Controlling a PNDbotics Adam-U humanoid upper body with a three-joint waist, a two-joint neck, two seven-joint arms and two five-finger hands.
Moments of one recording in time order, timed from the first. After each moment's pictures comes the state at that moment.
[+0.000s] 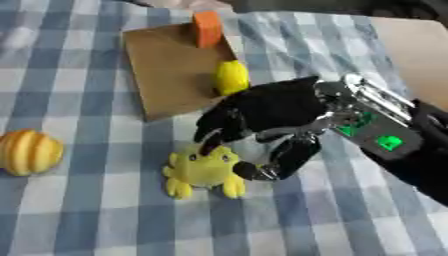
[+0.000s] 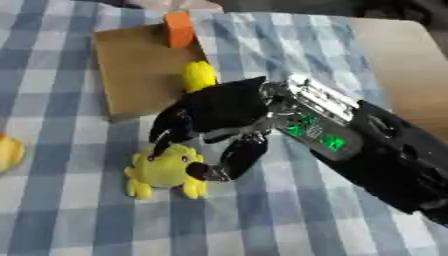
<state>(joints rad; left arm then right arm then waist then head) -0.26 0.43 0.01 -1.98 0.17 -0.35 0.33 -0.62 -0.85 0.45 -1.90 0.55 -0.45 0.57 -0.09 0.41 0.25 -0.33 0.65</state>
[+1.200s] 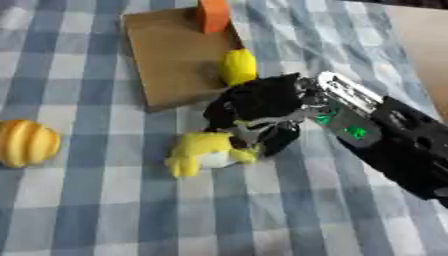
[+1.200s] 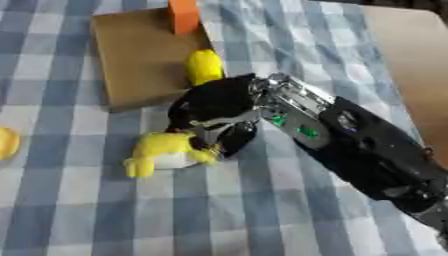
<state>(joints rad) -0.27 0.42 0.00 -1.98 0.17 -0.35 0.33 -0.68 -0.78 0.46 -1.69 0.70 -0.57 0.48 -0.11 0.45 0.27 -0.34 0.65</state>
